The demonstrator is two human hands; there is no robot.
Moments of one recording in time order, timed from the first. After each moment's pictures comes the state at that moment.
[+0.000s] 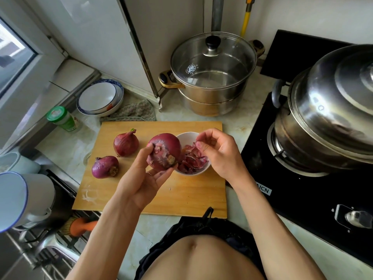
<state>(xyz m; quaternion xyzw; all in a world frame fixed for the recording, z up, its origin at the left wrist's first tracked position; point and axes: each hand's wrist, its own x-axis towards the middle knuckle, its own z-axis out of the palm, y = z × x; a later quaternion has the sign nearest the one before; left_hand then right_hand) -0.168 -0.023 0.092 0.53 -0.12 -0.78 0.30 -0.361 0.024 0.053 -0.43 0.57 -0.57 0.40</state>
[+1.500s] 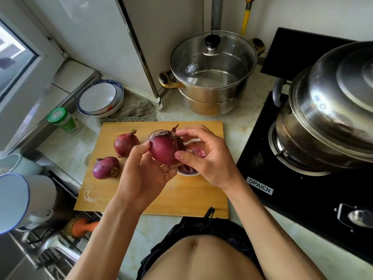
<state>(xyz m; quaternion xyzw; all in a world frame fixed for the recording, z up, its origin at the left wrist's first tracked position) -0.165 -0.023 0.092 0.36 -0.30 -0.84 0.29 -0.338 0.026 0.074 -0.50 0.49 -0.59 0.40</state>
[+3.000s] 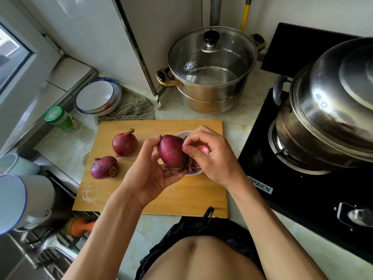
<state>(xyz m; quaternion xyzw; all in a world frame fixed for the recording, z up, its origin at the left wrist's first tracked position) -0.183 -0.030 0.100 0.50 -0.25 -0.81 0.19 -0.352 0.021 0.060 -0.56 0.52 -0.56 0.31</state>
